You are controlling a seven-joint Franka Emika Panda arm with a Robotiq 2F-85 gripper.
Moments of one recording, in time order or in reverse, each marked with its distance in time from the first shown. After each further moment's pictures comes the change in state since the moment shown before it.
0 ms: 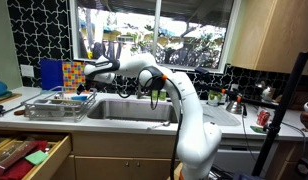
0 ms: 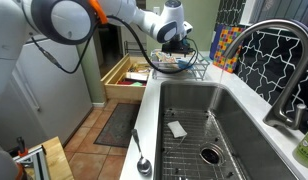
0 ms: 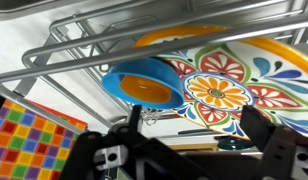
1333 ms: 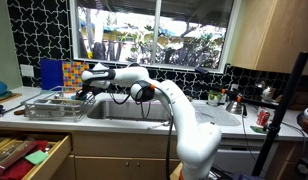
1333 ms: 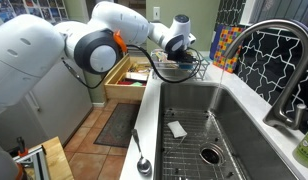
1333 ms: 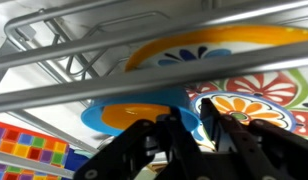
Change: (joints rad) arm 0.002 0.277 0.041 0.341 -0.021 -0.124 -0.027
